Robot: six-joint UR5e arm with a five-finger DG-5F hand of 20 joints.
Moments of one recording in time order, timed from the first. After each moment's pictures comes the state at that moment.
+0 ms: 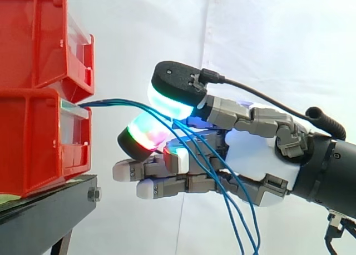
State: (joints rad) arm 0.15 -2.41 -1.25 -2.19 -1.11 -0.45
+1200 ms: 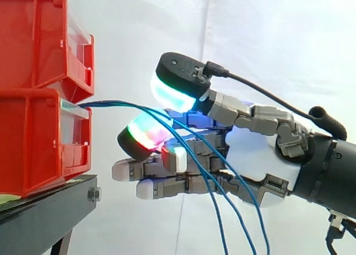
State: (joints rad) arm 0.16 -2.41 -1.25 -2.19 -1.10 -0.44
